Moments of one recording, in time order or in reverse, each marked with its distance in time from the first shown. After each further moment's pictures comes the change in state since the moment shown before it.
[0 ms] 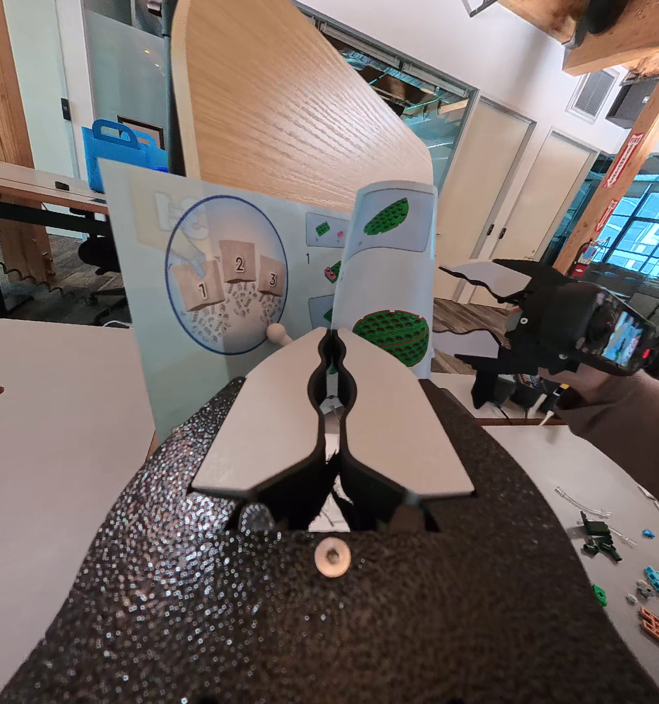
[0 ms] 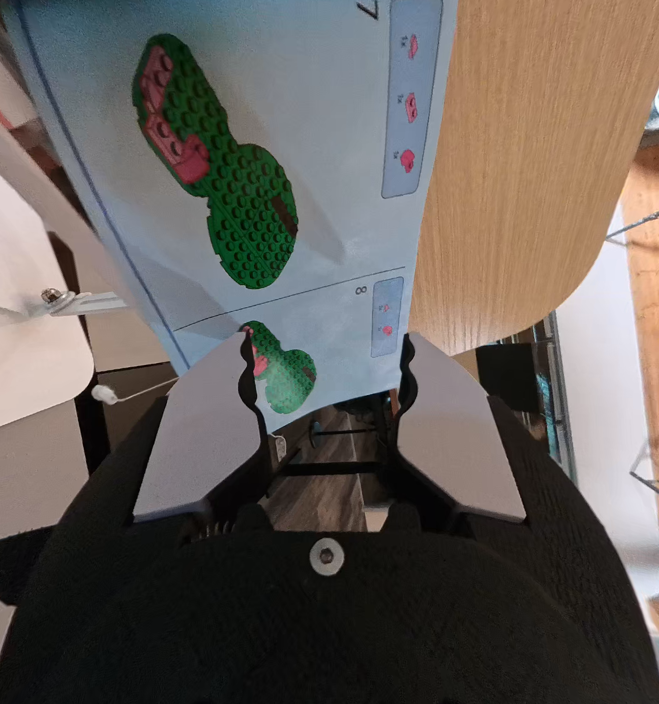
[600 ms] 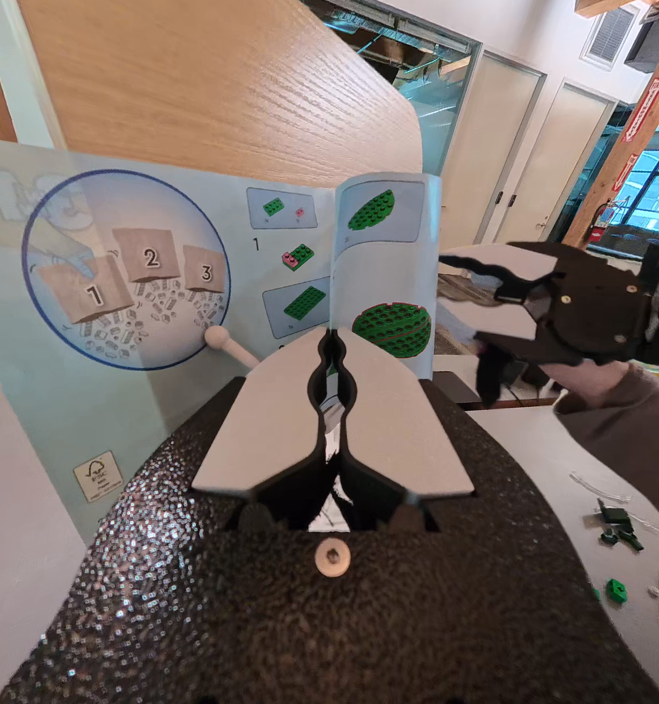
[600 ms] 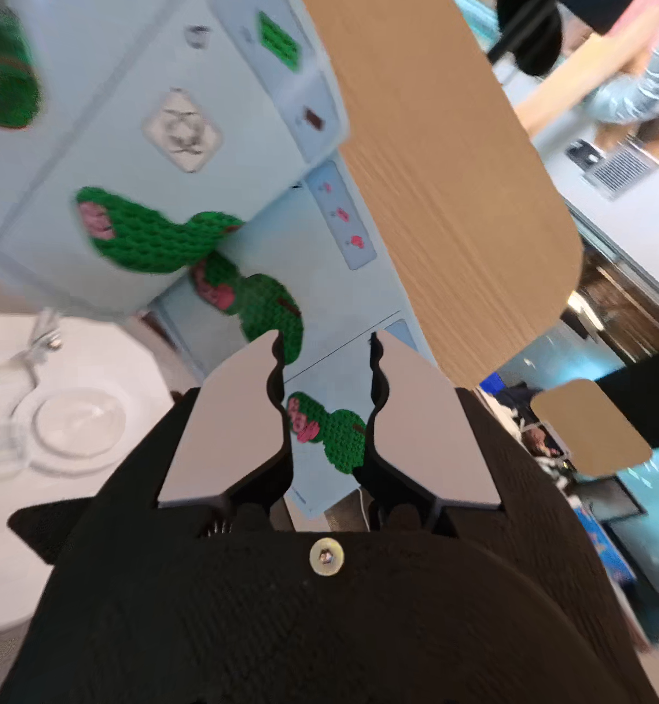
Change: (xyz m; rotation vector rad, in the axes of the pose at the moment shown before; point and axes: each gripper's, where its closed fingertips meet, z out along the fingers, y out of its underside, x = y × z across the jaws) left arm 0.022 0.015 0.022 -0.054 0.003 0.066; right arm 0.000 -0.036 -0.025 0.350 -0.066 0.423
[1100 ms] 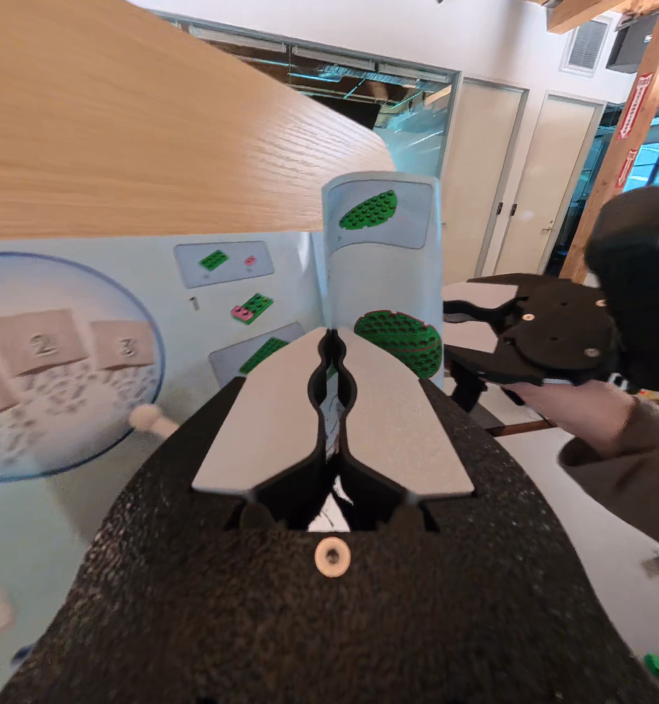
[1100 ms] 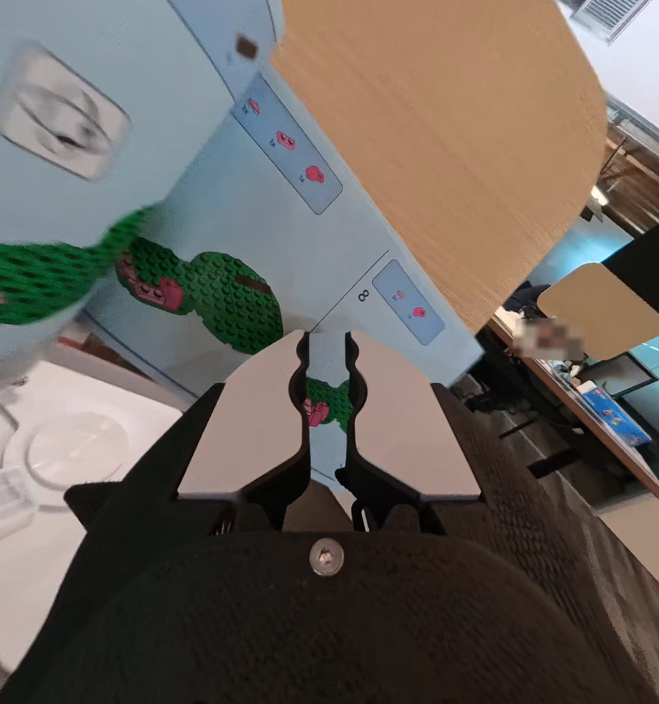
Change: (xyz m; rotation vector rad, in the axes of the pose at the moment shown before) left arm 0.022 -0.013 0.031 0.085 0.003 0.113; right arm 0.009 0.028 0.018 -0.188 0.132 0.206
